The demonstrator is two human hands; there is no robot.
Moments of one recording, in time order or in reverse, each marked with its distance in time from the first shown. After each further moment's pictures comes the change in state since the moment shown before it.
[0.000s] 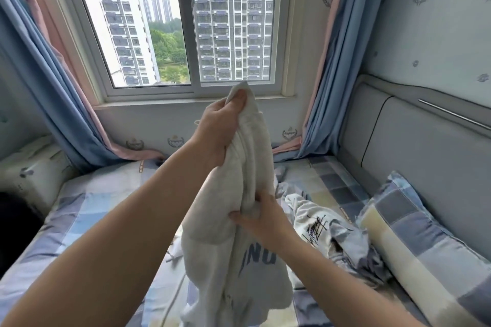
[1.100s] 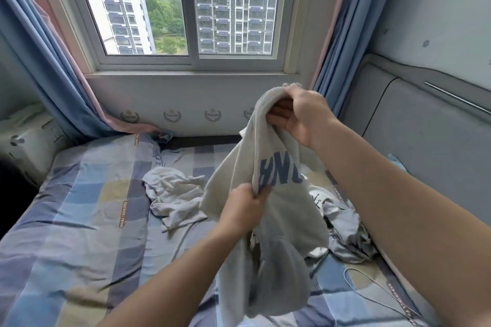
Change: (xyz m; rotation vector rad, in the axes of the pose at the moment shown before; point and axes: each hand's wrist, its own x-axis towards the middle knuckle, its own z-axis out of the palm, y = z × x) left_hand -0.081 -0.184 -0.019 0.825 -0.011 -0.229; right_hand 0.049 -0.104 -0.110 0.941 0.098 0.065
